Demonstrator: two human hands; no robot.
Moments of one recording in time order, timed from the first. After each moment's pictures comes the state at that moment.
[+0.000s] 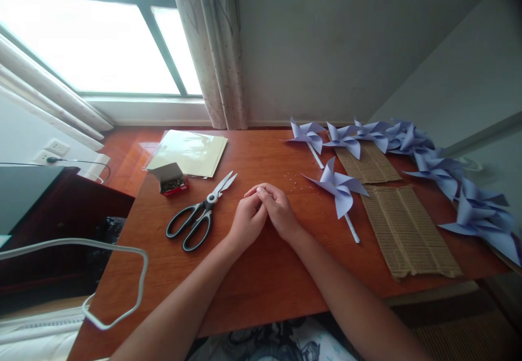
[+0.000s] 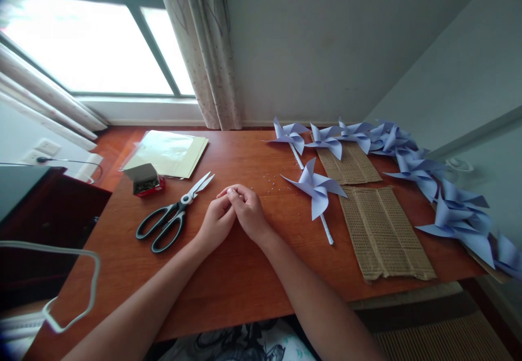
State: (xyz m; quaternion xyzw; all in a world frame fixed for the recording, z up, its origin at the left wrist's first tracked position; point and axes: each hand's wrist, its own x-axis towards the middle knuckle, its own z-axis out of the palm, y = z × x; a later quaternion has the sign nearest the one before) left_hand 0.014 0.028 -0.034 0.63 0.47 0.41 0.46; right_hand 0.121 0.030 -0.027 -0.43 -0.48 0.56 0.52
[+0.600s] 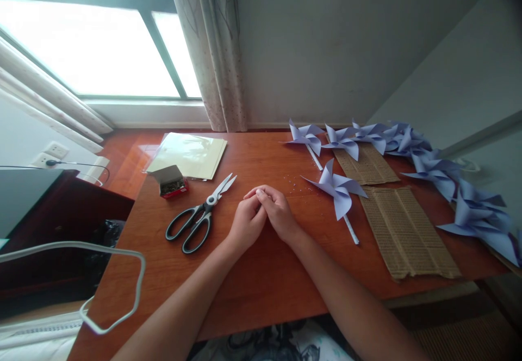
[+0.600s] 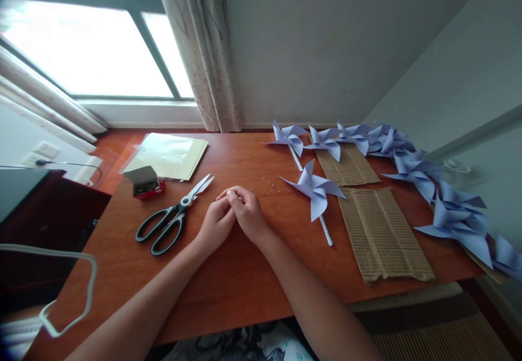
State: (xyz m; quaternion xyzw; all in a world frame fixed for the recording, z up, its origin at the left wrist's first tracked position) left_hand 0.014 0.028 -0.033 0.63 0.47 0.41 0.46; right_hand 0.121 0.030 -0.025 -0.43 -0.49 0.56 0.51
